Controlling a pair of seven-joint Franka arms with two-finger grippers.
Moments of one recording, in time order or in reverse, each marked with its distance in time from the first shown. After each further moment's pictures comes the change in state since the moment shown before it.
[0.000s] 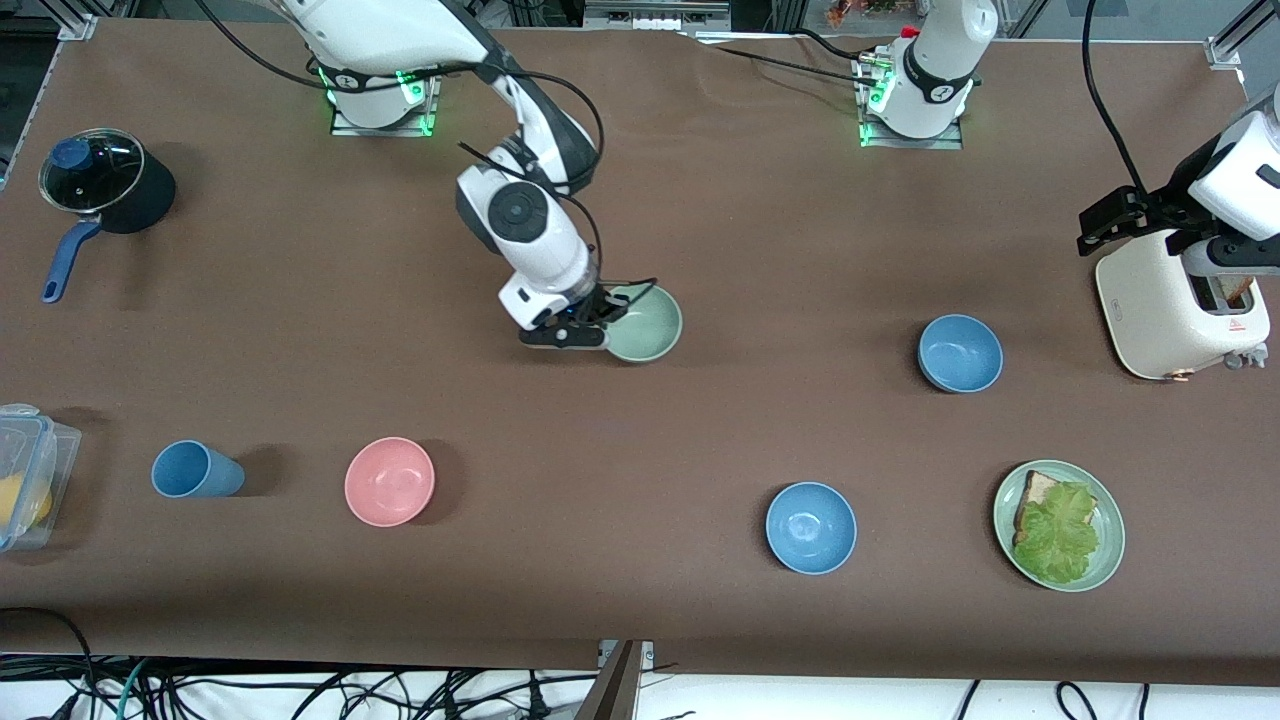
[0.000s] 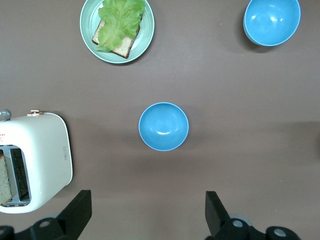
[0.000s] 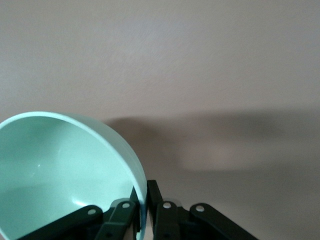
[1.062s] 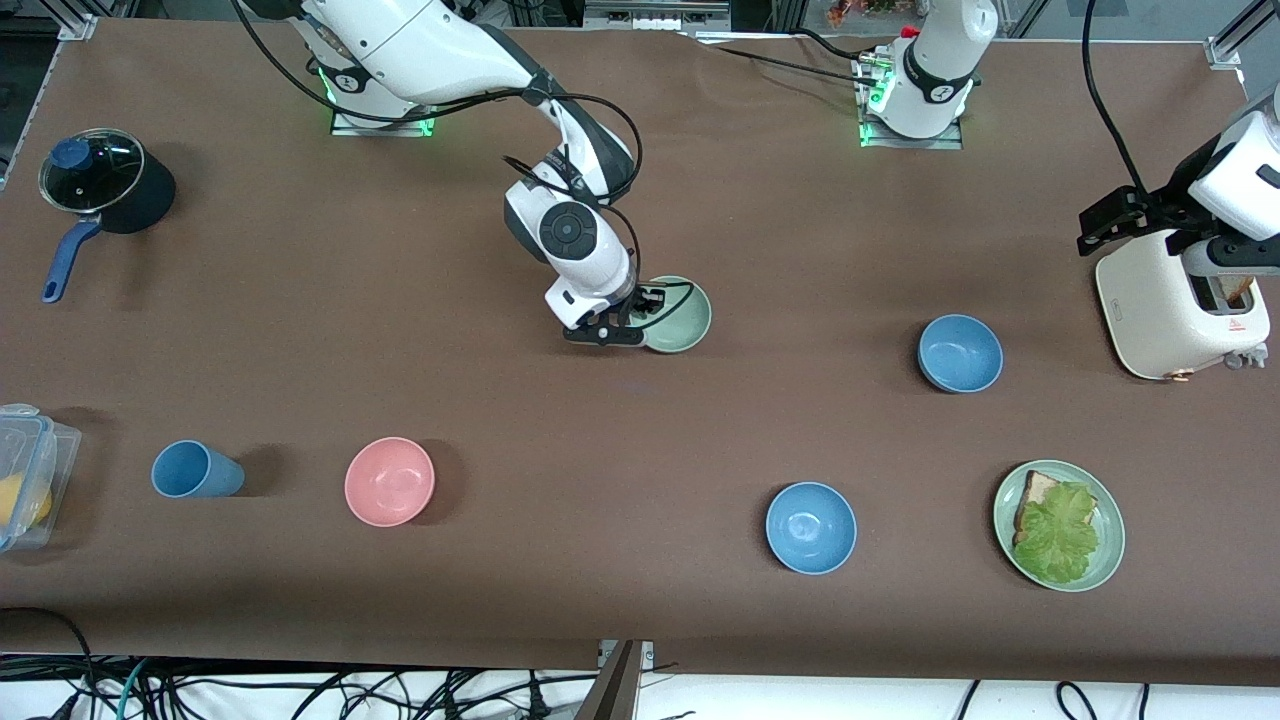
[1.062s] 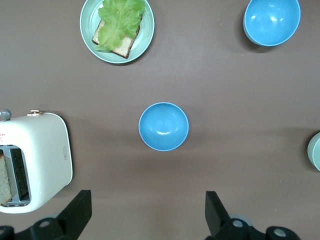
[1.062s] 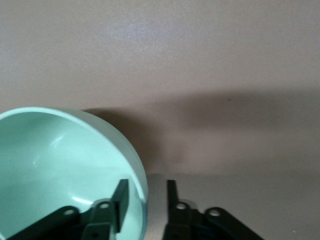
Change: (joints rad) left arm 0.000 0.000 0.000 0.000 0.000 0.000 0.000; right arm 0.057 0.080 0.000 0.055 0.046 -0.012 0.007
